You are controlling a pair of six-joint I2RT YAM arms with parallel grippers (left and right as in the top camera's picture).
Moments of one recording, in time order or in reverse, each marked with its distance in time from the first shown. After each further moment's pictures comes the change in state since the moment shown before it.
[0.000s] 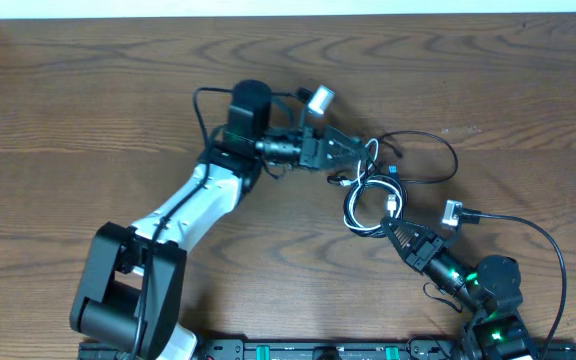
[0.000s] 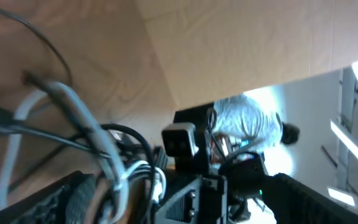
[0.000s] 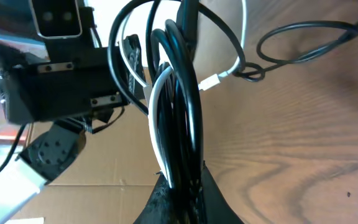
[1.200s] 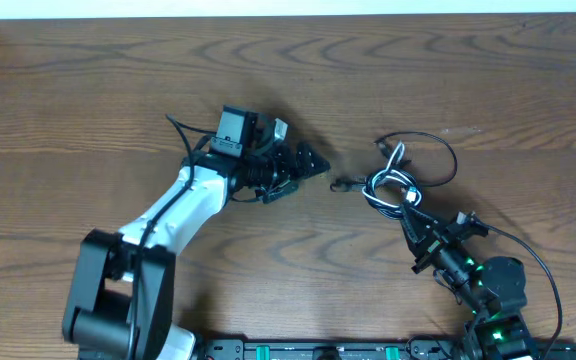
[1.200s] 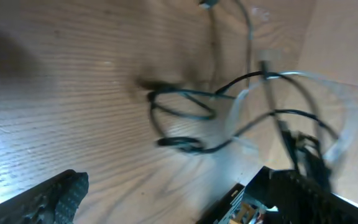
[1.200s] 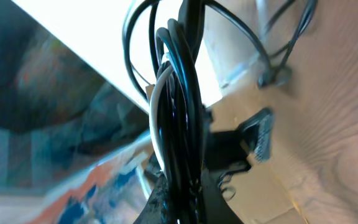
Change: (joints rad) left arm 0.058 -0.040 -0.035 -0.652 -0.497 0.155; right arm -0.034 -0.001 0.000 0.038 0.162 0.765
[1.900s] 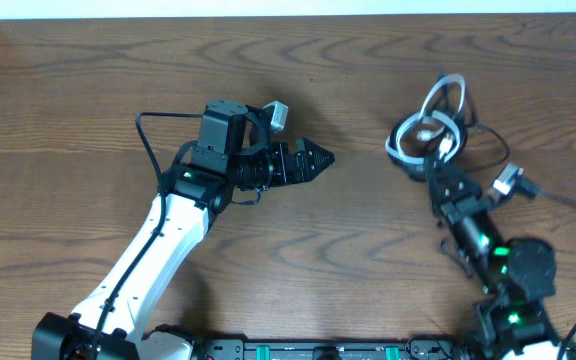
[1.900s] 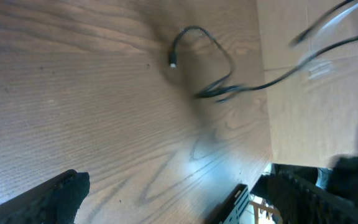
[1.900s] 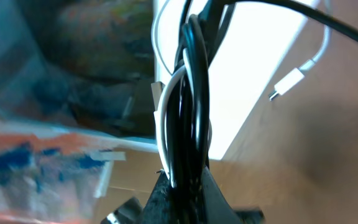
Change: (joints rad) left arm -0.026 -0.264 0.000 -0.018 -0.047 0.111; right arm 0.000 0.153 0.321 0.056 0.163 -0.653
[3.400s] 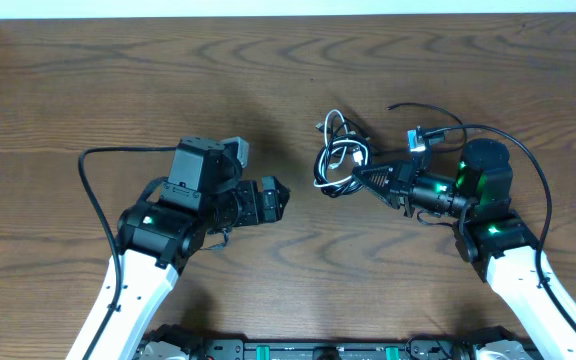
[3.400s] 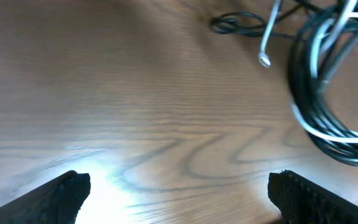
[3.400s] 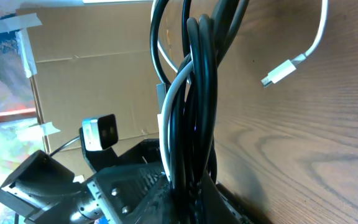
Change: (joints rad) left arm 0.001 -0.291 0.000 -0.513 -0.421 0.126; right arm -0.010 0.544 0.286 -0.263 -0.704 -0.146
